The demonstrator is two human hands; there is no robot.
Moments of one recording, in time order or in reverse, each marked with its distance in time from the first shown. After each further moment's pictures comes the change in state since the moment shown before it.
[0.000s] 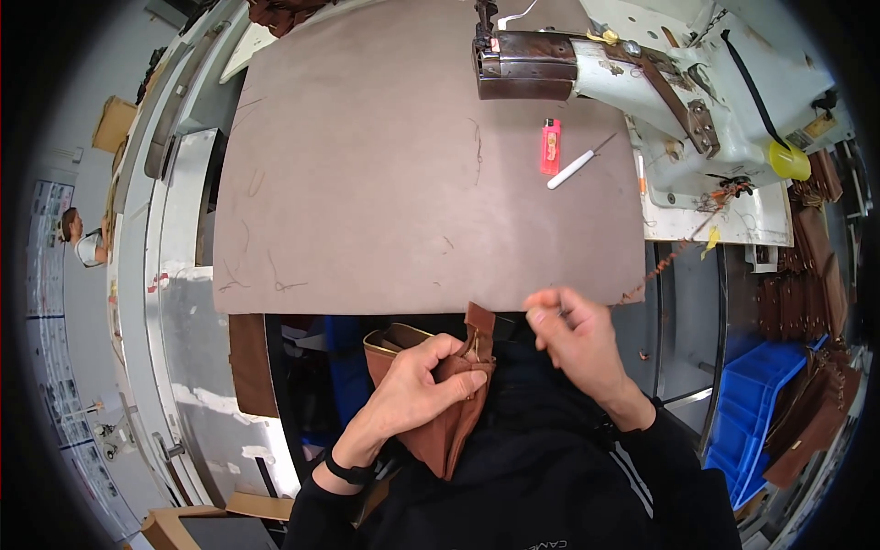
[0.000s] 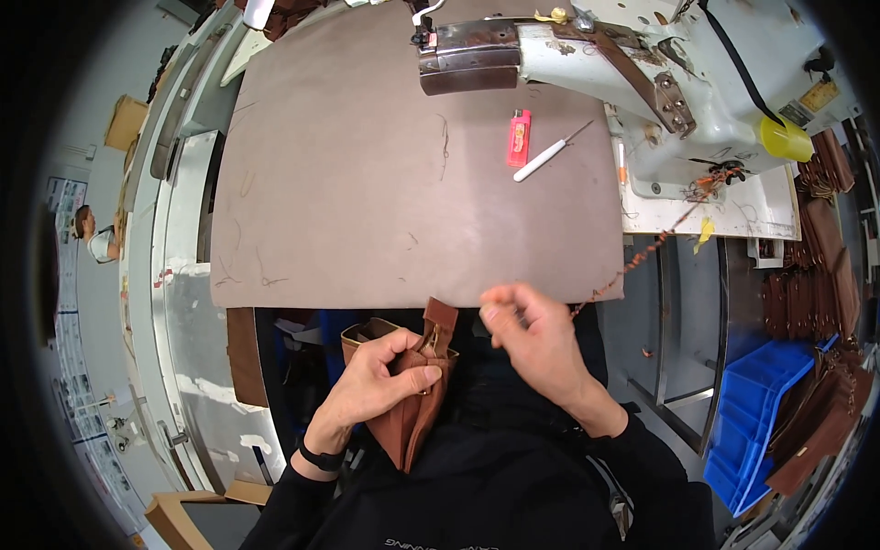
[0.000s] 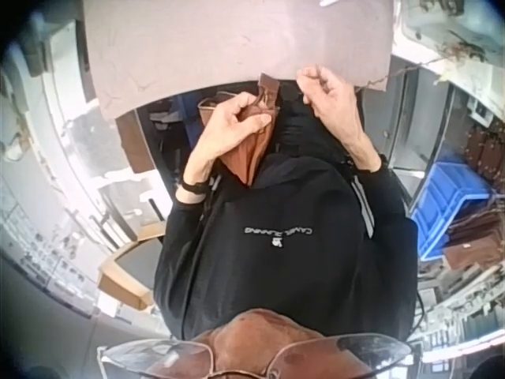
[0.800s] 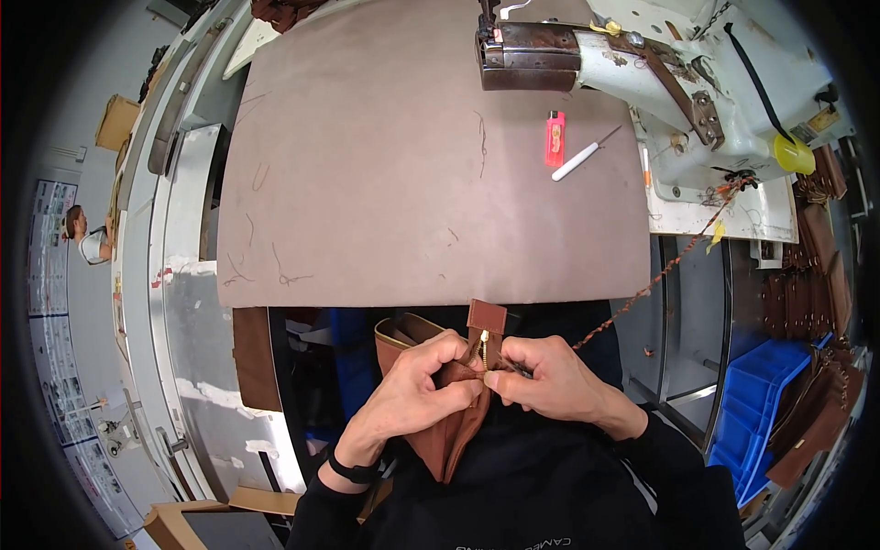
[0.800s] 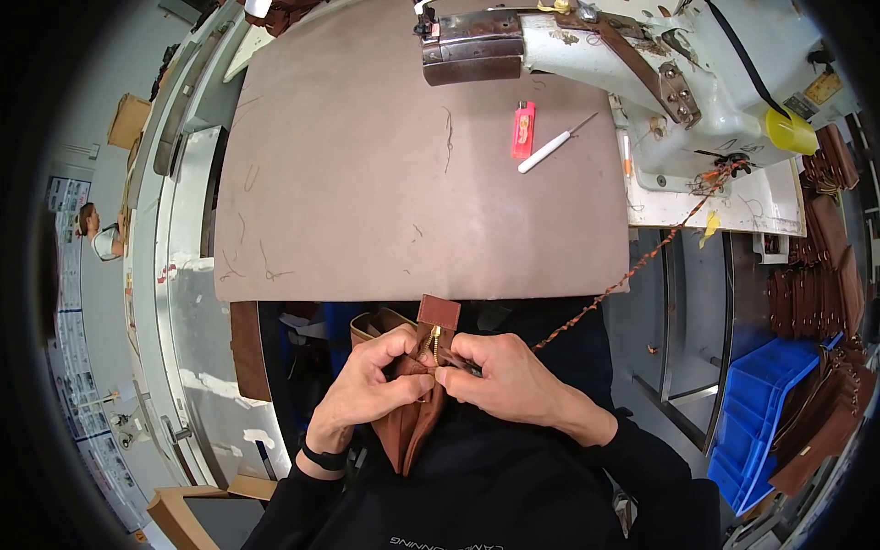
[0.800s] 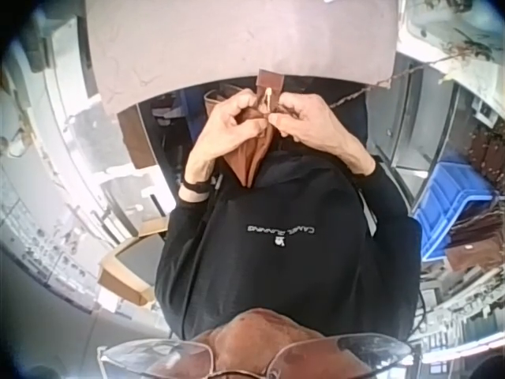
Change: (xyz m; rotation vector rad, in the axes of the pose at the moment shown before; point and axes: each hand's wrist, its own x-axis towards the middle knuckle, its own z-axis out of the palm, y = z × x) left_hand -0.009 -0.001 -0.001 0.001 -0.057 0.206; right_hand -0.016 -0.006 0.020 -0.106 -0.471 0.105
